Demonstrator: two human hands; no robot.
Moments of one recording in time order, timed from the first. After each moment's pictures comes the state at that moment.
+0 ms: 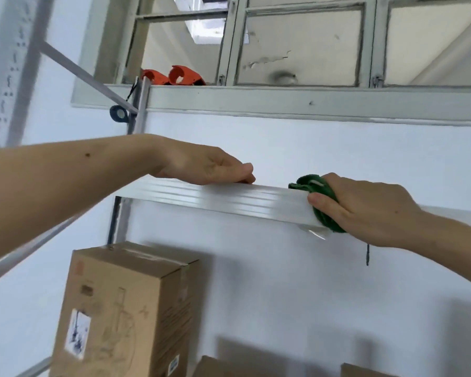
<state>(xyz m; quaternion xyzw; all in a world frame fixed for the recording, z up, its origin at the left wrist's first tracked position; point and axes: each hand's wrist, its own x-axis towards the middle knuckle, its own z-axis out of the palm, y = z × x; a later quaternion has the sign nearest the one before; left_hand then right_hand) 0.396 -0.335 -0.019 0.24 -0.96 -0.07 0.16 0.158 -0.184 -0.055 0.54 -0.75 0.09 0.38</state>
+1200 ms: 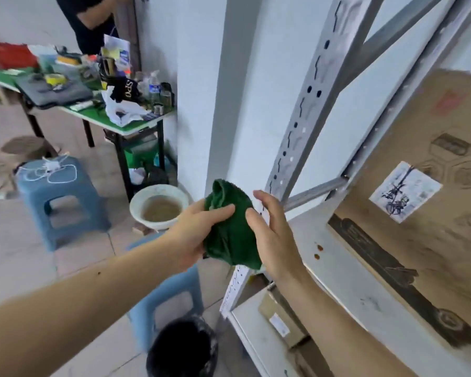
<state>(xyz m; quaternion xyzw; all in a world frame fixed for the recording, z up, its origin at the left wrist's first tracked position) 0.784 -0.532 -0.475 0.46 -0.31 -0.65 0.53 0.638 -0.543 -0.478 0.64 -0.48 0.40 -0.45</state>
